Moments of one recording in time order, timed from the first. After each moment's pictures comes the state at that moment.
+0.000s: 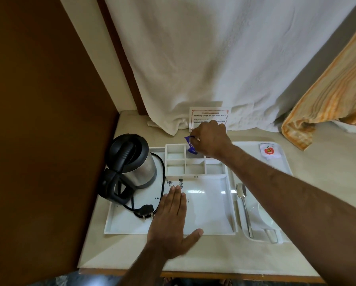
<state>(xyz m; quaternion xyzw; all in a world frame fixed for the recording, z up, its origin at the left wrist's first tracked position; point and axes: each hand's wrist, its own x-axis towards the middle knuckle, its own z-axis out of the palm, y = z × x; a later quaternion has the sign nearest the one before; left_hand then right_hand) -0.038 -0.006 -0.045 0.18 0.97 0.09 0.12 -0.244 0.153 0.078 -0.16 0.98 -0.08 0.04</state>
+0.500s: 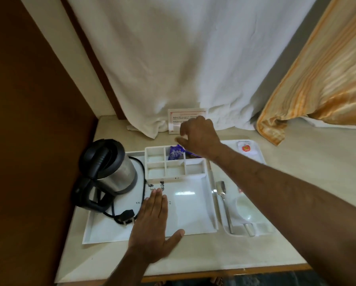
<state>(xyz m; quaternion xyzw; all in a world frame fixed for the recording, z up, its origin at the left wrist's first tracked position) -0.038 -0.007 -0.048 0.17 0.98 0.09 0.09 -0.239 0.183 0.089 -0.15 0.98 -0.10 -0.03</state>
